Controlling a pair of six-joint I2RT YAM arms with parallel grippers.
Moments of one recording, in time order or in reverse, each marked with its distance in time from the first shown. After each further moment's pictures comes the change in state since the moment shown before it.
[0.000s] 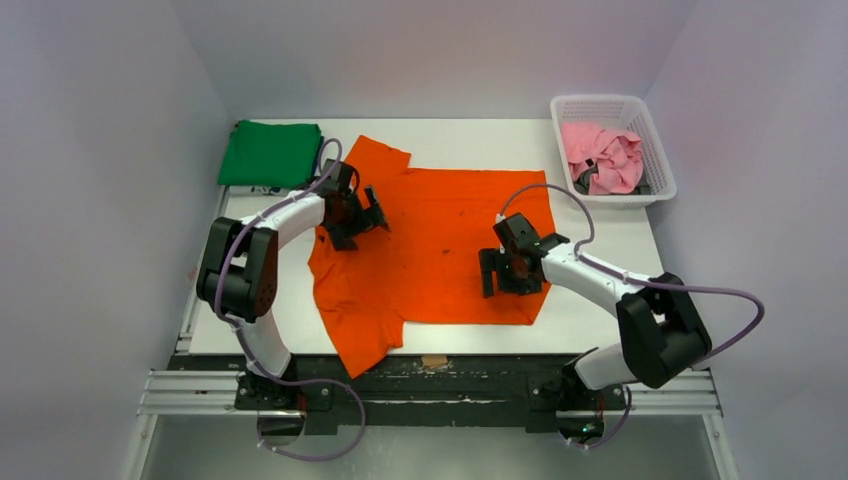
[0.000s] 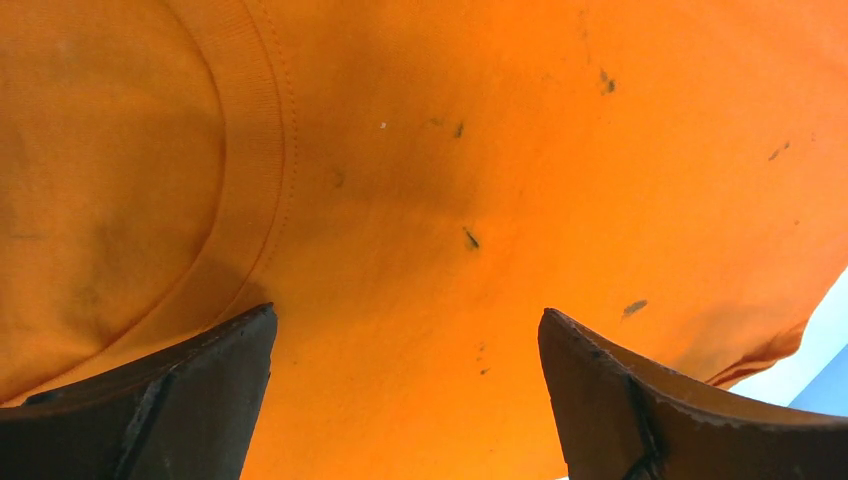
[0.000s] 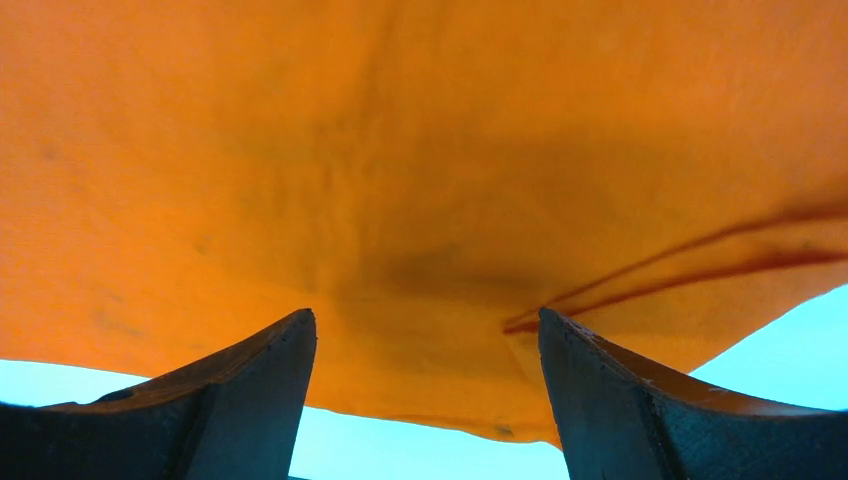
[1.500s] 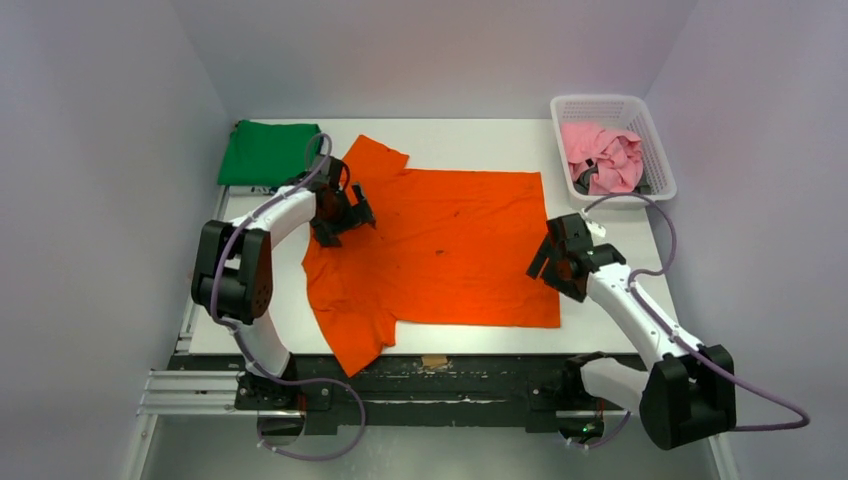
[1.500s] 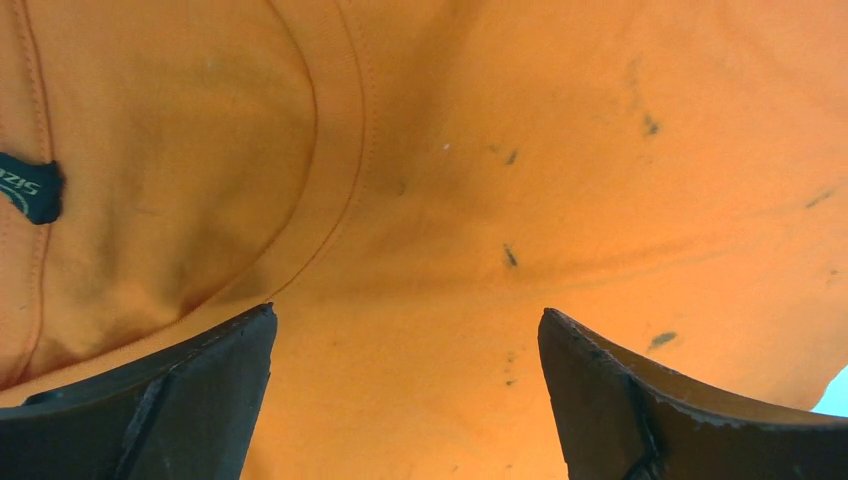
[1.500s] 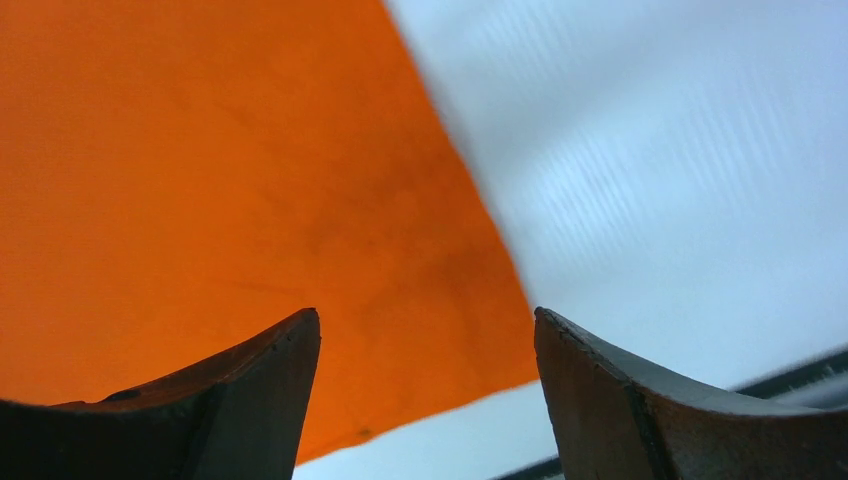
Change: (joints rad) left arm 0.049 -0.013 0.012 -0.070 -0.097 0.040; right arm -0.275 -0.326 -0.127 -0.219 0.269 0.346
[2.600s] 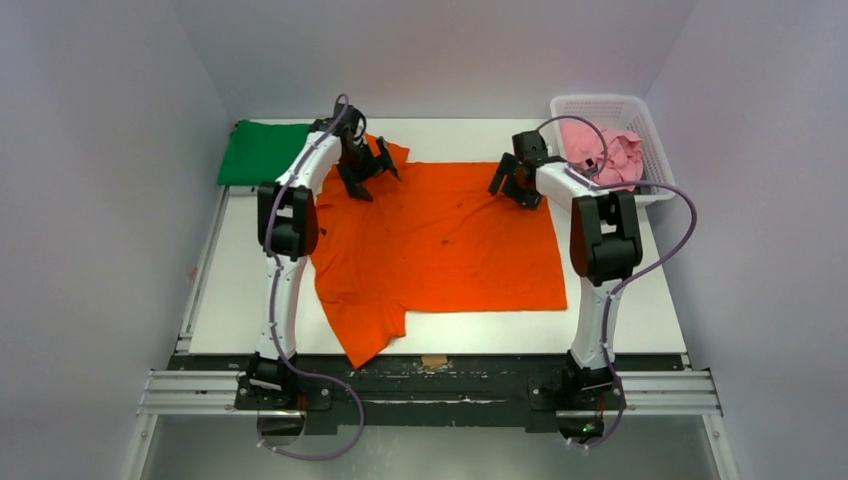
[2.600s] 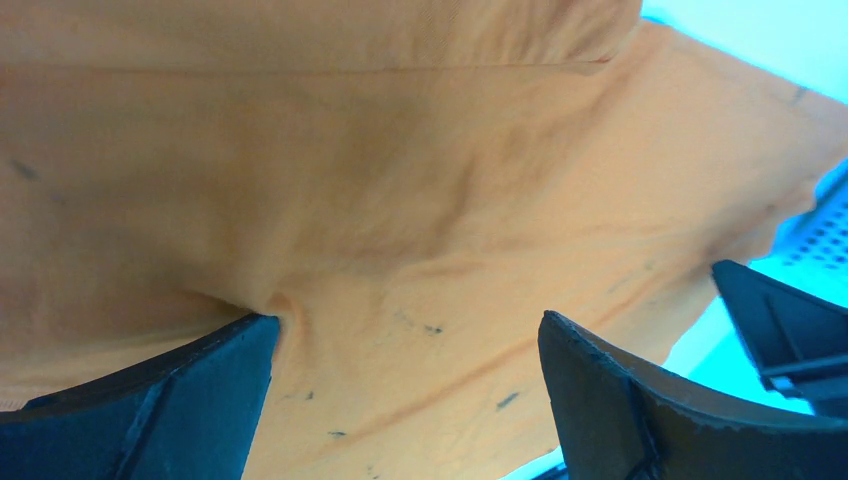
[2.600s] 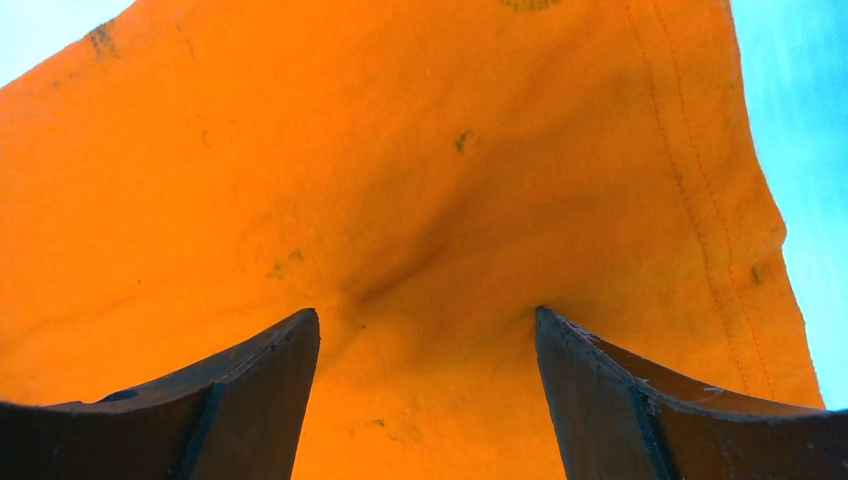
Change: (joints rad) left arm 0.022 0.703 1.051 -0.414 0.246 0.047; right arm -0.048 0.978 0.828 0.376 -0.188 -0.189
